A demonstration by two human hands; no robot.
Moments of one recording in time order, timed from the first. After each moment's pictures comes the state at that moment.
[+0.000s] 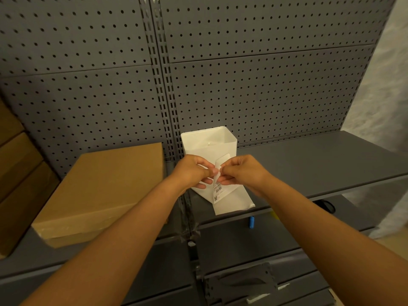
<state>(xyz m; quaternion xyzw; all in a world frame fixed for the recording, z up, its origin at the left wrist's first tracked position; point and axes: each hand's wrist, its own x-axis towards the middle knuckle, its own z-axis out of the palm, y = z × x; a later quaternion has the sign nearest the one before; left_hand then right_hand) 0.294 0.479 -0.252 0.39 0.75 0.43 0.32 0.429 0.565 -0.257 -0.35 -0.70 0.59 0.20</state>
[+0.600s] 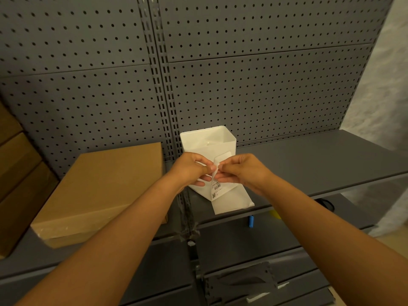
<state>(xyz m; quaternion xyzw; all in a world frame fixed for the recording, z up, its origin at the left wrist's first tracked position) 0.293 0.478 -0.246 0.40 0.74 0.44 0.33 0.434 0.568 -0.258 -0.31 -0.66 0.66 0.21</state>
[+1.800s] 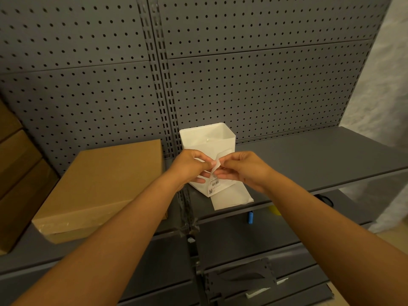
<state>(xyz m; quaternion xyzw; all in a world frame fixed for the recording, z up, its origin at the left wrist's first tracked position) 0.299 0.474 -0.245 0.38 0.74 0.45 0.32 0.437 0.568 -0.260 -0.29 -0.62 0.70 0.21</state>
